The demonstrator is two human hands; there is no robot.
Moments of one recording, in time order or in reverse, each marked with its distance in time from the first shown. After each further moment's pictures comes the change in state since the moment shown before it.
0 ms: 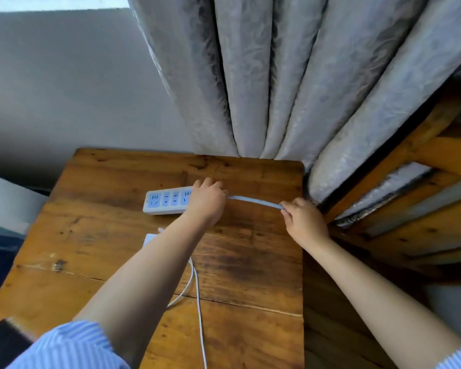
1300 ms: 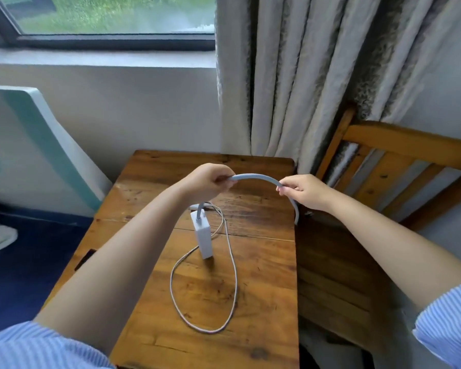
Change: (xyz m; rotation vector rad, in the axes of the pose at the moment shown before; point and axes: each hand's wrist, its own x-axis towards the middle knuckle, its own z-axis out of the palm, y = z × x) left_hand -0.276 -0.020 -0.117 -0.761 0.188 0.155; right_hand -0.183 -0.123 -0.137 0.274 -0.193 -0.162
